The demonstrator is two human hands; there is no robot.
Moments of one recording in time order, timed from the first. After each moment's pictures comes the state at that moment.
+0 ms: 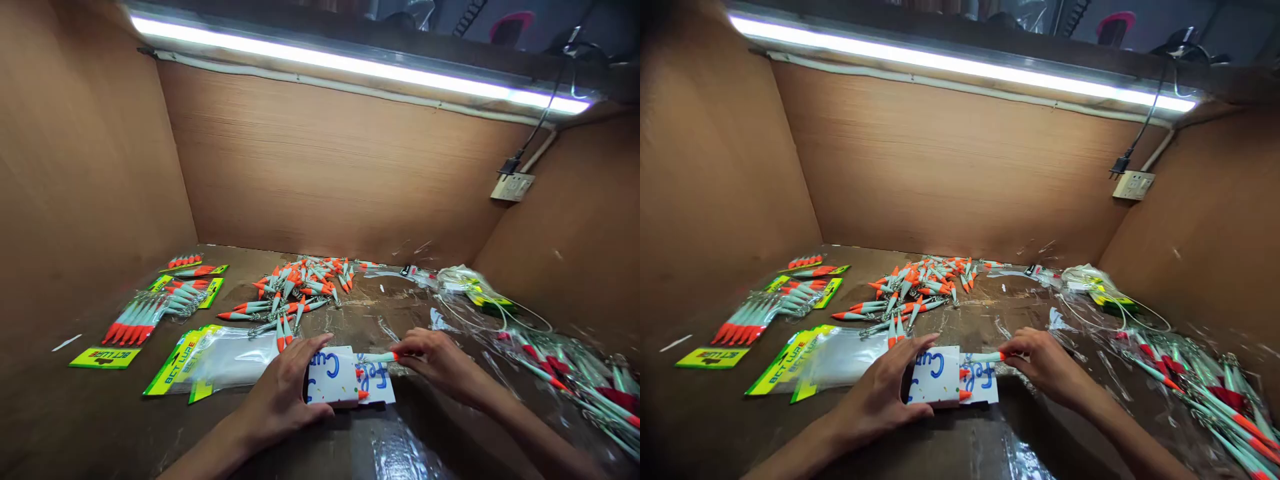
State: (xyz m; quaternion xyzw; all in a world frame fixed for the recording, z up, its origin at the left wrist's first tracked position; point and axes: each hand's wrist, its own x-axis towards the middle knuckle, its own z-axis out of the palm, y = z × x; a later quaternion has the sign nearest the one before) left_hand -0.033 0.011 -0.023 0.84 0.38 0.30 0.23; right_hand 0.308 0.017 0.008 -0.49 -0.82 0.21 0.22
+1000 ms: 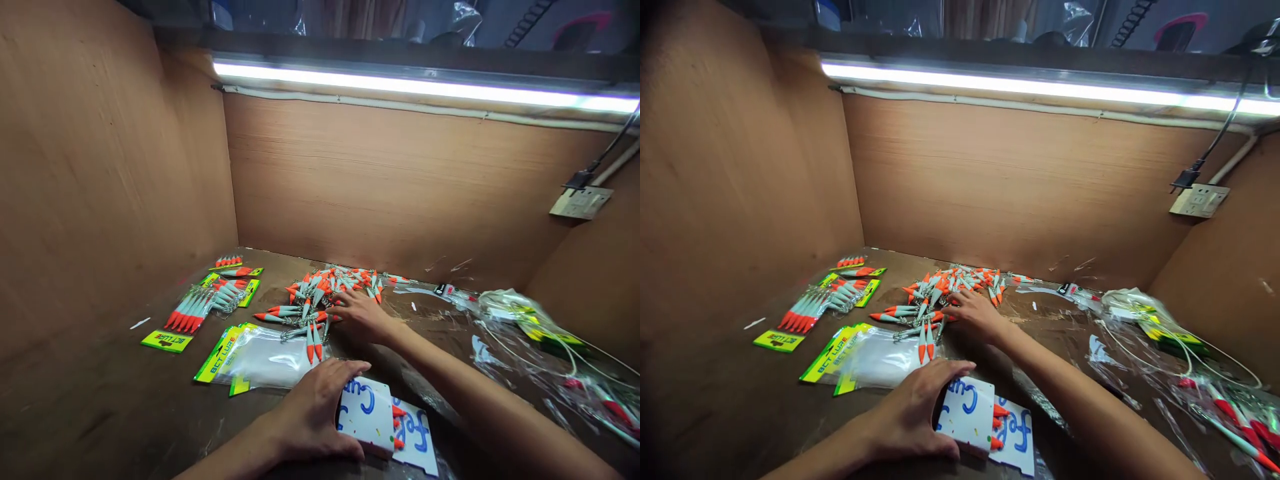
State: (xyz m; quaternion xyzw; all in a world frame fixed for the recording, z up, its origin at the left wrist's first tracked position) left_hand -0.037 0.010 -0.029 0.87 0.32 0.28 0.26; right_hand 0.151 0.155 0.011 -0.24 -0.96 -0.07 0.16
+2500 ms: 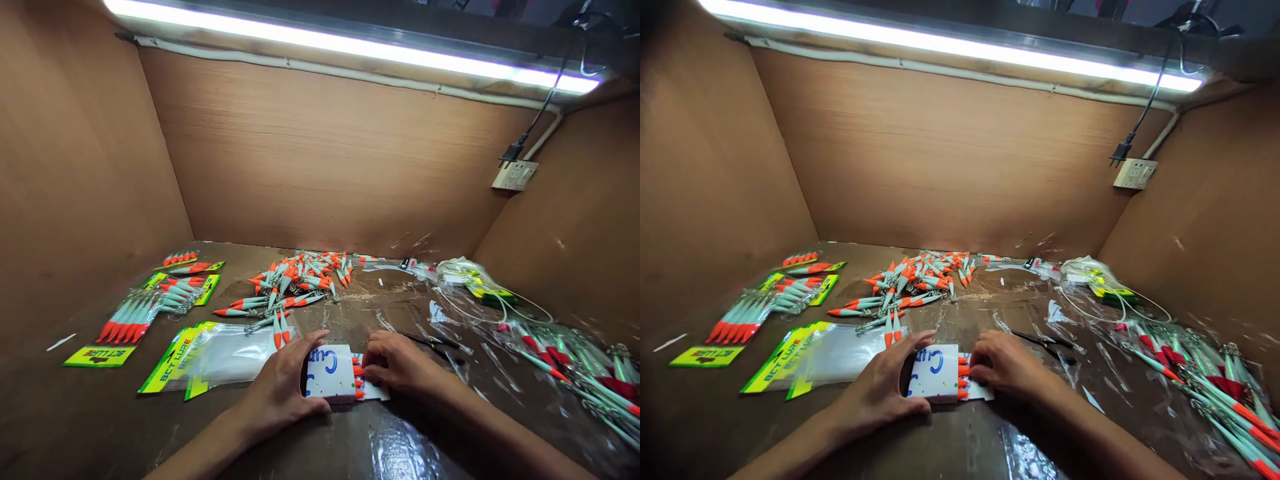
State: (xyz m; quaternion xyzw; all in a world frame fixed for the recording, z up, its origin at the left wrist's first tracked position) left_hand -0.030 0.017 -0.033 0.83 0.40 0.29 0.25; right_hand 0.261 0.027 -0.013 -0.44 -0.86 0.19 0.15
